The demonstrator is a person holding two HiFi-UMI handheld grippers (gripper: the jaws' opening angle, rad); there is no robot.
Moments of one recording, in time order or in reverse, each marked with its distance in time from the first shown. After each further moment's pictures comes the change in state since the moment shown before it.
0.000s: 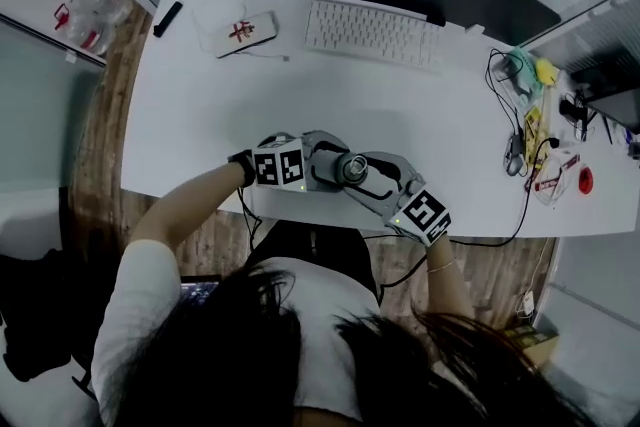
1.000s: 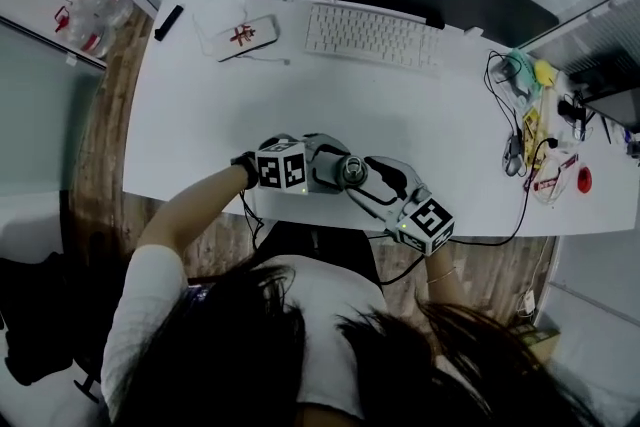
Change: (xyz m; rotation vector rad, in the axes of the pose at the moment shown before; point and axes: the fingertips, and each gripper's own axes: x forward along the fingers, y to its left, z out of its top) left arm 0.001 -0.001 -0.001 0.045 0.020 -0.003; right arm -0.015 -0.003 0.016 0.165 -0.106 -0.088
